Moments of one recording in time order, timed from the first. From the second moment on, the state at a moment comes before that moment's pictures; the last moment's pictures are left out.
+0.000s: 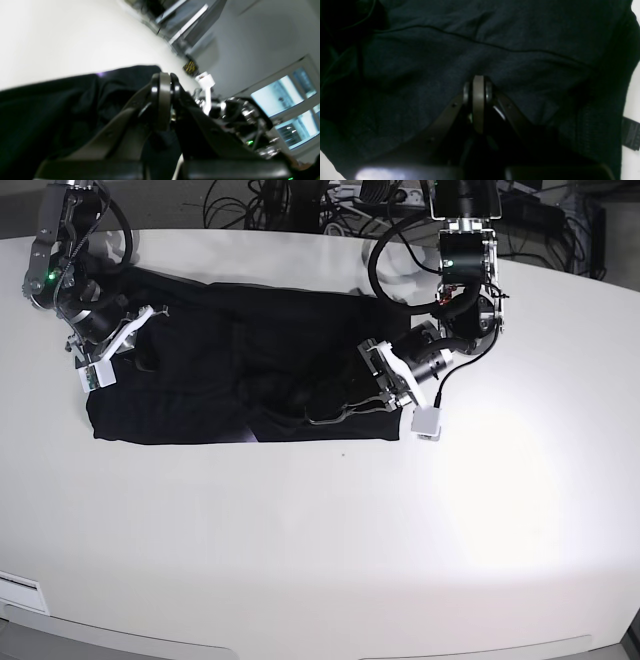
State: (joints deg) left arm 3.9 0.7 -6.9 89.6 -70.4 -41.3 56.7; right arm -18.5 16.1 18.2 97.2 30.6 36.5 -47.6
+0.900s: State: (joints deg) left arm 4.0 3.5 6.3 89.6 -71.5 -41.3 58.8; right arm -18.5 16.1 18.2 97.2 30.8 36.5 -47.7
